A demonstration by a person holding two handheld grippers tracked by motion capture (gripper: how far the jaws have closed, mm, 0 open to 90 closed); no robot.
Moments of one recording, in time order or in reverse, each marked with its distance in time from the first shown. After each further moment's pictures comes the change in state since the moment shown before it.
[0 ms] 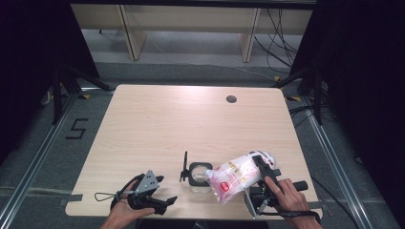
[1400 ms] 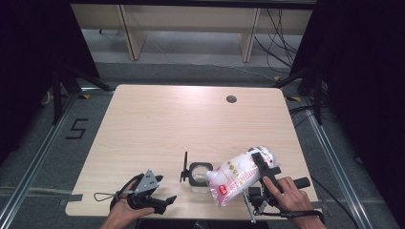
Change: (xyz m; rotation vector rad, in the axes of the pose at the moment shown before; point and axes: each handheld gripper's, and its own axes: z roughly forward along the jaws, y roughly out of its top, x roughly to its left) left arm 0.000 -0.001 0.000 0.000 -0.001 -0.026; right arm -0.013 0.005 -0.008 0.037 -0.062 -0.119
